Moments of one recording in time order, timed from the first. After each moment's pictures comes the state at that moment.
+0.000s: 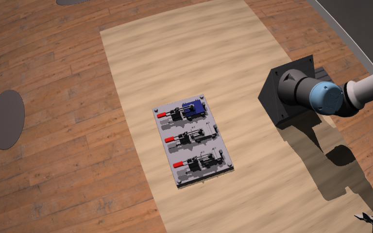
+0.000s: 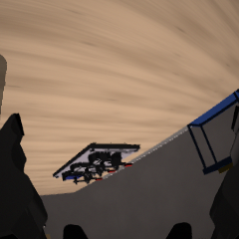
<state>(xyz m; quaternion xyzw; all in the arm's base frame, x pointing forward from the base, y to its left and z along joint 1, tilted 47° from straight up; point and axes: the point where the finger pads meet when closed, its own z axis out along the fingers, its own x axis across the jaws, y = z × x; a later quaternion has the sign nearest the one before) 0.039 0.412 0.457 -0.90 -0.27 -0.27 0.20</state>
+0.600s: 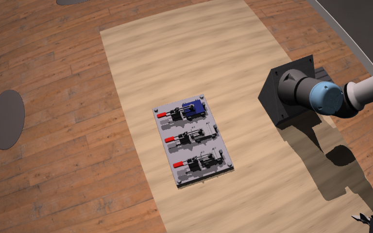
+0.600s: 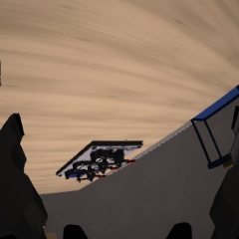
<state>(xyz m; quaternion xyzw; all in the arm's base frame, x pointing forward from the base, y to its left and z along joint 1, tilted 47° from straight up) 0.050 0.413 0.452 -0.91 -0.25 -0.27 0.20</state>
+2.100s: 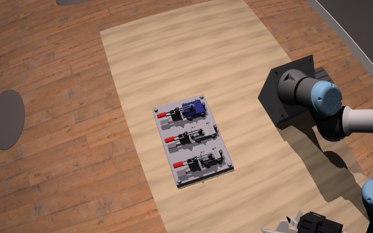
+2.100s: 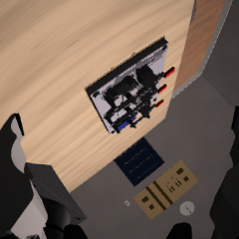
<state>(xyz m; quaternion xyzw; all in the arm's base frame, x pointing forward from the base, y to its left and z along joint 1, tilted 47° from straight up) 0.293 0.335 0.331 -0.97 0.15 -0.19 0.08</state>
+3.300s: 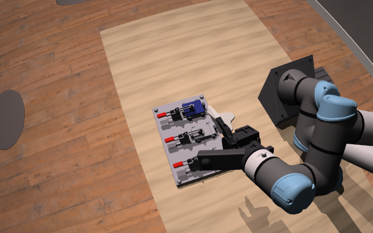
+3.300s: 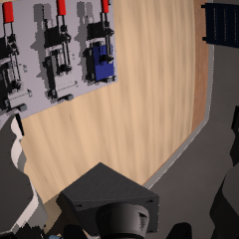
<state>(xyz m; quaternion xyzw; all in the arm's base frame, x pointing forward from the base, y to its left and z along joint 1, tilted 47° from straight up) 0.442 0.044 0.184 -0.76 0.65 -0.02 0.00</state>
